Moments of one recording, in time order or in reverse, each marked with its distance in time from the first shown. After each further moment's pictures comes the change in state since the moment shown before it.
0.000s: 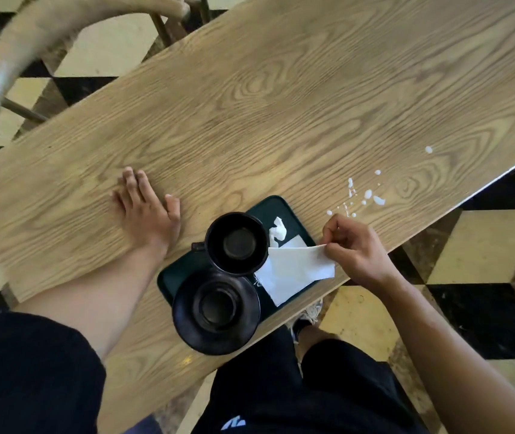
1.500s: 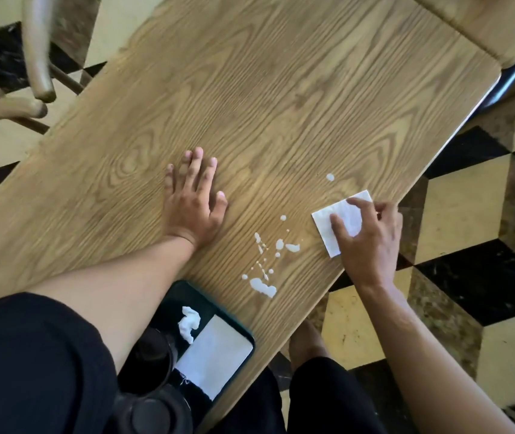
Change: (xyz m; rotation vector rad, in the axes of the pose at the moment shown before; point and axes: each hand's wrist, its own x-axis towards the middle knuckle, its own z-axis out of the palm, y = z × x) left_hand 0.059 0.290 0.036 -0.087 -0.015 0.773; right_hand 0.043 0.086 -0.142 -0.507 0.918 0.249
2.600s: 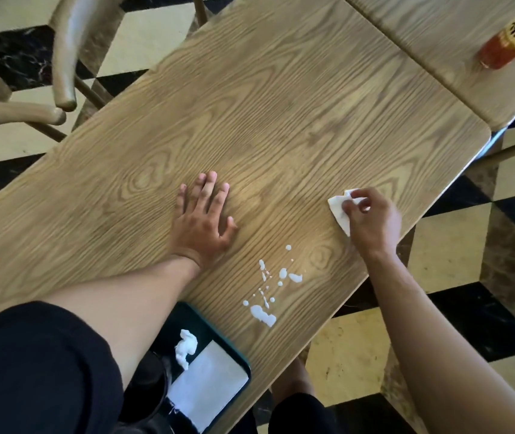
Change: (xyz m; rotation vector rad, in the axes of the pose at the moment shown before) left_hand -0.001 -0.002 0.005 0.028 0.071 0.011; right_hand 0.096 -0.034 0.005 0.122 -0.073 0.069
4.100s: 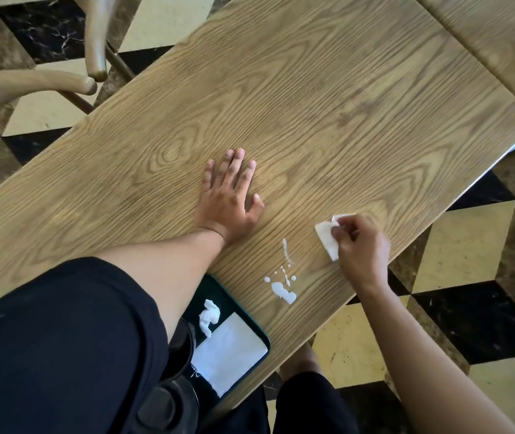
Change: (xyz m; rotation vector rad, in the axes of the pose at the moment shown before) left_hand 0.000 0.002 -0.006 -0.047 -0.077 -0.029; right_hand -0.091 -0.005 0.023 0.057 -0.145 -0.089
